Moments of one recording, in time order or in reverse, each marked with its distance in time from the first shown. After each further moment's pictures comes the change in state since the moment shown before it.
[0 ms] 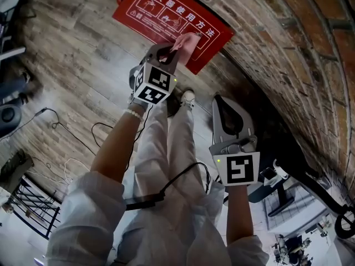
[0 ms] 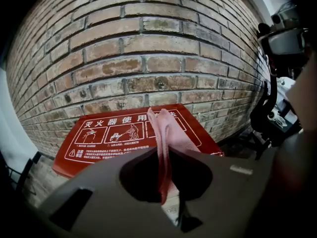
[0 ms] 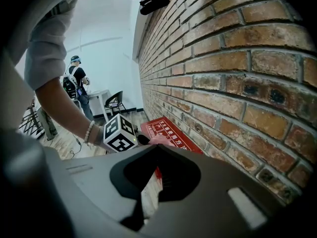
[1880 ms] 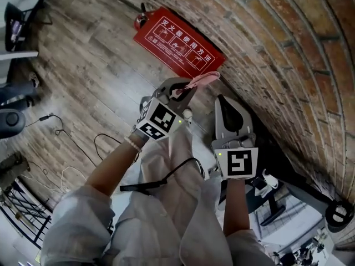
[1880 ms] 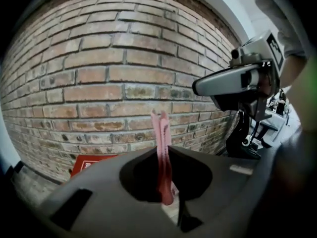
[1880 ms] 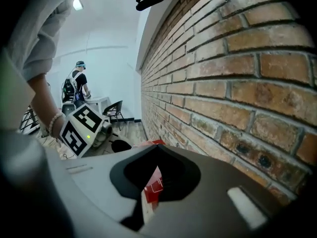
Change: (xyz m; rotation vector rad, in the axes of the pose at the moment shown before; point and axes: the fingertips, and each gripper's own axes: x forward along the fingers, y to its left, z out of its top) left arm -0.126 -0.060 0.125 0.006 -0.212 -0.174; right arm -0.034 -0.006 0.108 -0.084 -0.117 -0.037
